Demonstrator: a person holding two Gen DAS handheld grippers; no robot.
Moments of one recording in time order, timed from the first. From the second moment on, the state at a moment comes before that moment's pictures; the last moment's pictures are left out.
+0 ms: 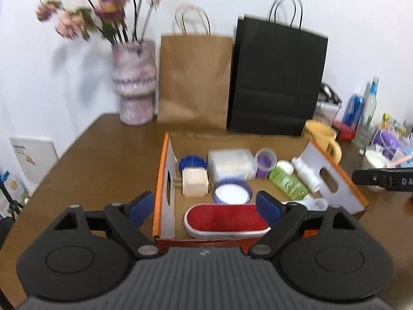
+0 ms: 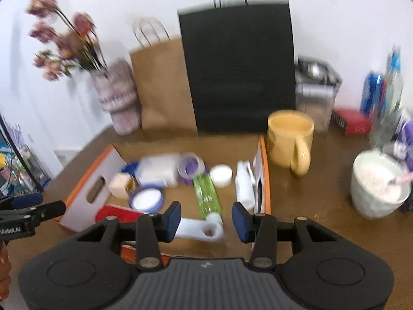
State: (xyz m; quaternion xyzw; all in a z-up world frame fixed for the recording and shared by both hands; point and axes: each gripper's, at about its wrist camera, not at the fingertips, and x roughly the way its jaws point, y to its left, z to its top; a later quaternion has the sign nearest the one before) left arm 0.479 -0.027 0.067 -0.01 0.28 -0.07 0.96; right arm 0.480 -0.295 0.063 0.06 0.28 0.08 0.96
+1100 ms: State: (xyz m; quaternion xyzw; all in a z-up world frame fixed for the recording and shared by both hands) left arm 0.248 -0.037 0.095 -0.01 0.07 -0.07 1.00; right arm 0.240 -0.272 0.056 0.03 0.06 0.09 0.99
